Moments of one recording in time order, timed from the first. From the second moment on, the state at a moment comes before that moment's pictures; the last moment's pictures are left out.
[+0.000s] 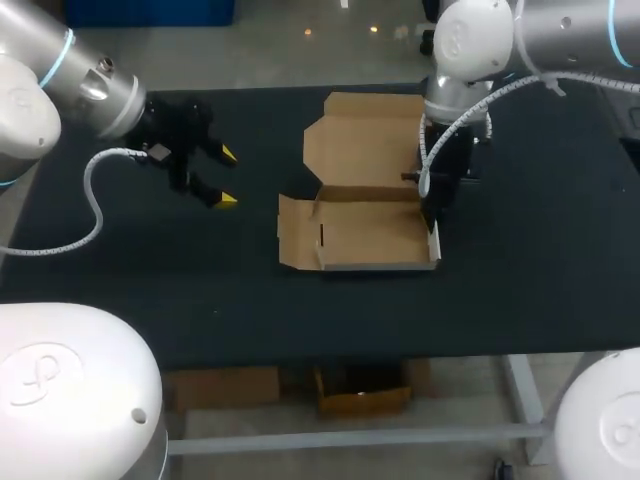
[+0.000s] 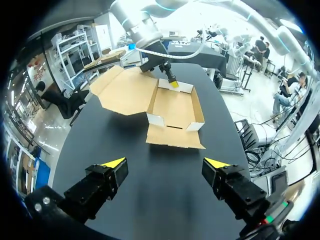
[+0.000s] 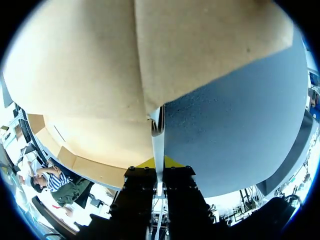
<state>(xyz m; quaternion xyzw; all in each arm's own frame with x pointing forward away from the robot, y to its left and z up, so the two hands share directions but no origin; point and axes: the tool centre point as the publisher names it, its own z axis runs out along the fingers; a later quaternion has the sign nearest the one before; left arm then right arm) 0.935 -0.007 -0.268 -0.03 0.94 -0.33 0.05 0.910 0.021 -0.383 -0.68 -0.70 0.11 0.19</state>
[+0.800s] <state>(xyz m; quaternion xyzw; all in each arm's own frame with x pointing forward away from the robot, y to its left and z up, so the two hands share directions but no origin) 0.937 -0.004 -0.271 -0.03 0.94 -0.33 0.05 0.907 0.025 -0.390 -0.68 -0.68 0.16 0.20</state>
